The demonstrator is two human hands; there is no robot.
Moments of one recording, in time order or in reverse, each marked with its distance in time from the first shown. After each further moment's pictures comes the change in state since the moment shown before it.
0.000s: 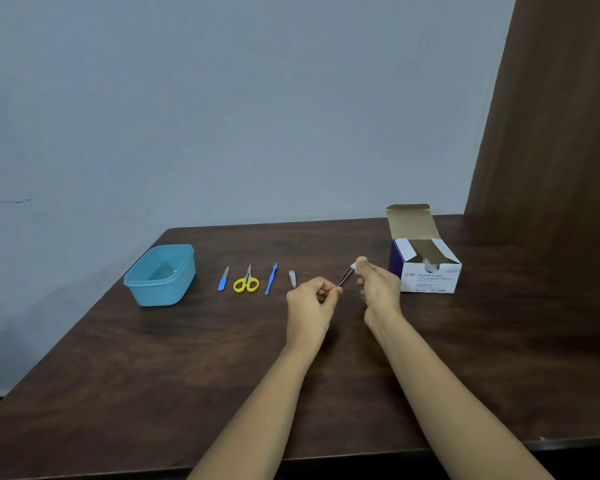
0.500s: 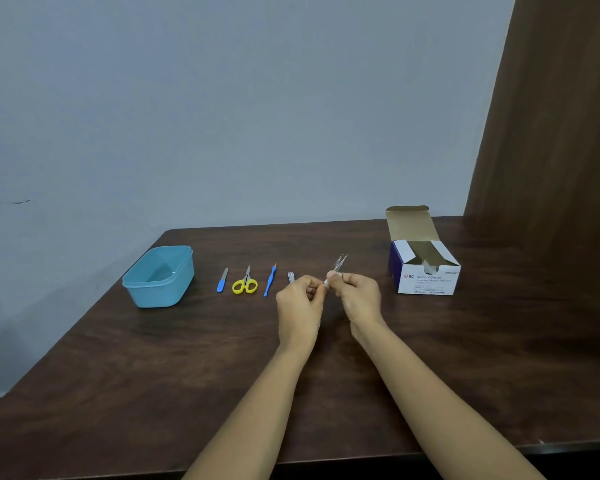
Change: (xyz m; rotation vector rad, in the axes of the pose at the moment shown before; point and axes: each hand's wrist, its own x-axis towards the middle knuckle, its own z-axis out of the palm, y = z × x) left_hand 0.006 -0.004 -0.005 0.016 0.101 -0.030; right_hand -0.013 0.017 0.011 -0.297 -0.150 -0.124
